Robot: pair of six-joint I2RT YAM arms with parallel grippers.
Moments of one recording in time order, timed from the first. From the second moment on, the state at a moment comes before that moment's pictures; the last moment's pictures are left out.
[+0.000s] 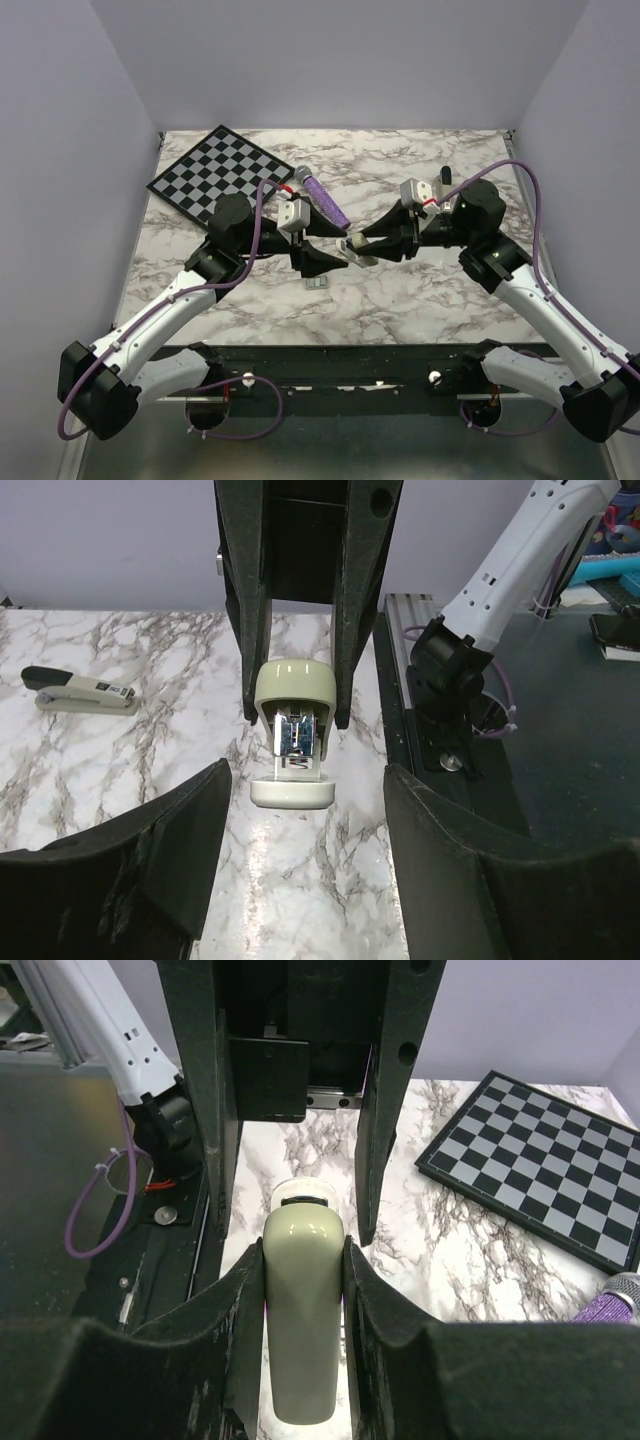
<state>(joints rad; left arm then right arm) -0.62 1.04 0.85 0.26 0.96 -0.06 0.54 1.02 0.96 -0.01 -1.02 -0.17</state>
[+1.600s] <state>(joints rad) -0.49 0.68 0.34 0.96 0.58 -0.72 0.57 0.68 0.48 0.86 -0.65 0.32</state>
